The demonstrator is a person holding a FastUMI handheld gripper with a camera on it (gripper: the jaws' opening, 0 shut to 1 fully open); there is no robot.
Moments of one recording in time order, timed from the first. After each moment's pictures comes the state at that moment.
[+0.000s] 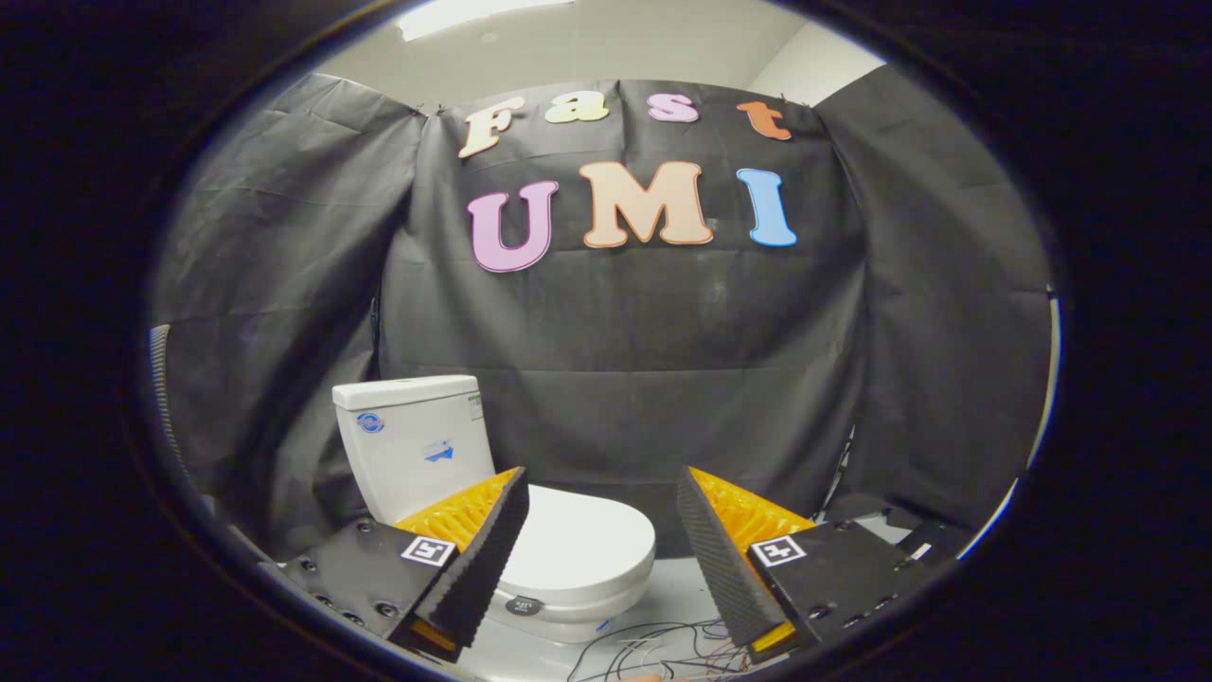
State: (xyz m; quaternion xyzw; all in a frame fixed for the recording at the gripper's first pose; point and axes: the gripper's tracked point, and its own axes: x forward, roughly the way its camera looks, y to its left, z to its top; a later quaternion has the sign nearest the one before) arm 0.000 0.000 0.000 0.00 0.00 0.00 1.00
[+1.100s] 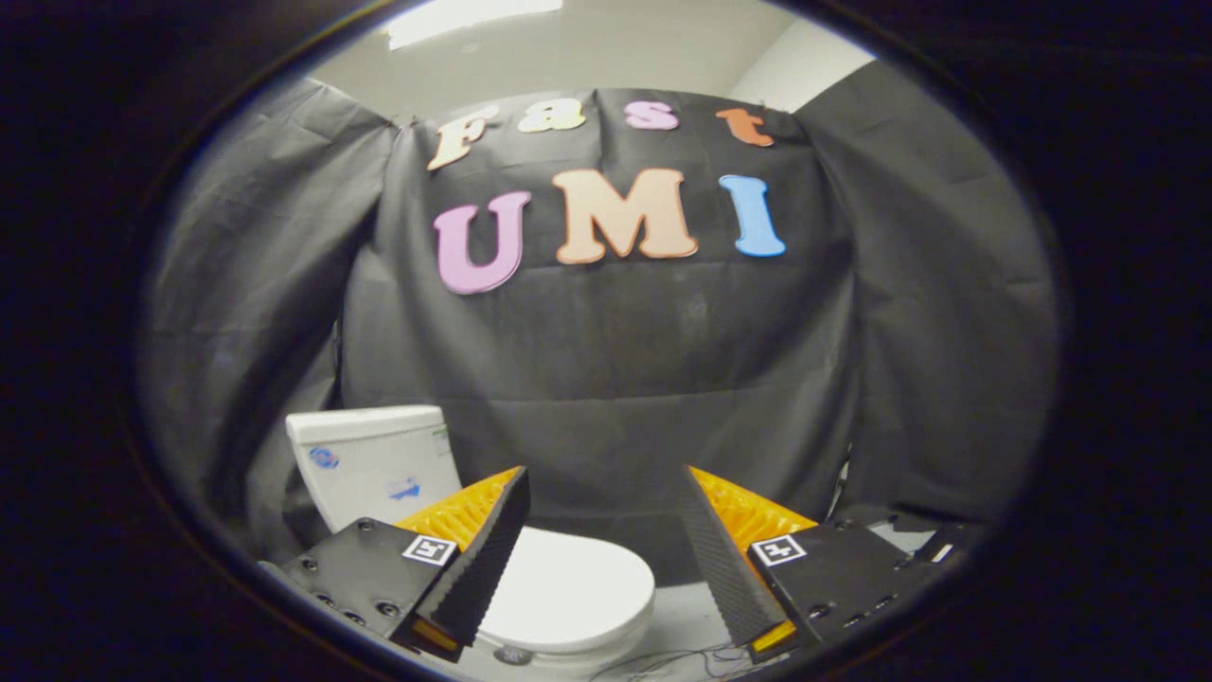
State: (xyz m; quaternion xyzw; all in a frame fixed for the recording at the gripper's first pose) arm 0.084 -0.012 0.024 0.04 -0.07 -0.06 0.99
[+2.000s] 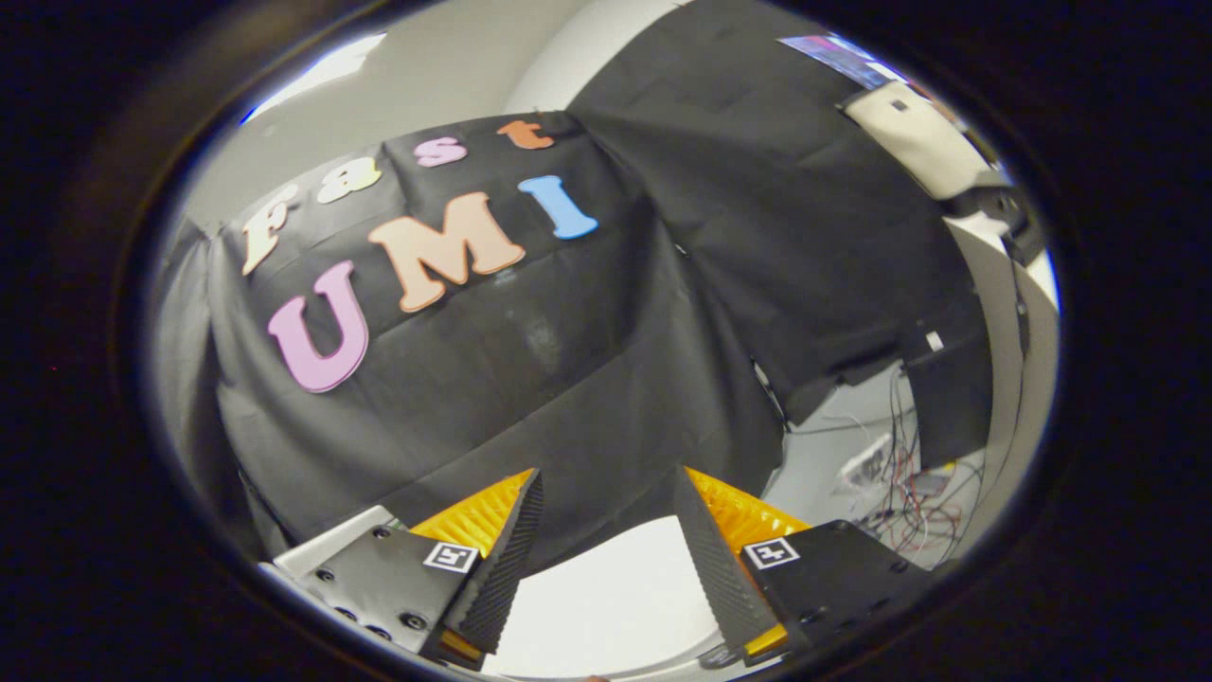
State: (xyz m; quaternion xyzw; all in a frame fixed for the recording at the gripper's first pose) arm 0.093 0.041 -0.068 0.30 -0.10 -0.29 0.90
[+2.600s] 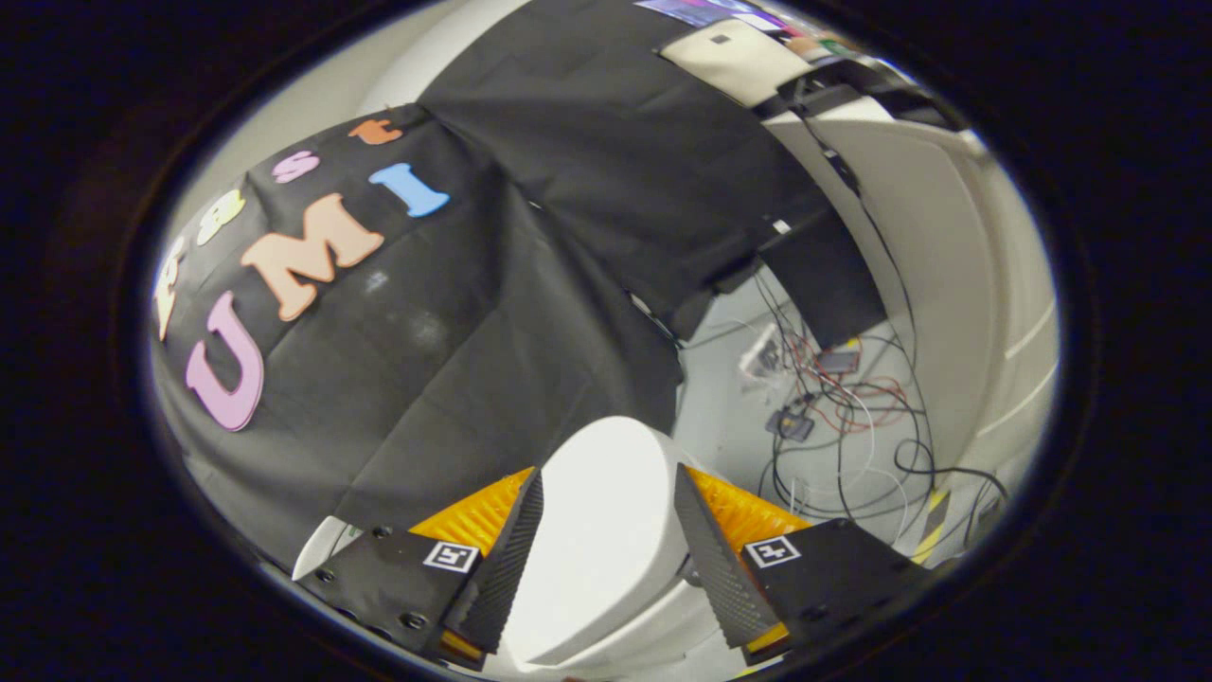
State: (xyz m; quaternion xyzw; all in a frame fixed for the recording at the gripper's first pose) arm 0.042 0.075 -0.187 0.44 0.00 -0.41 0.80
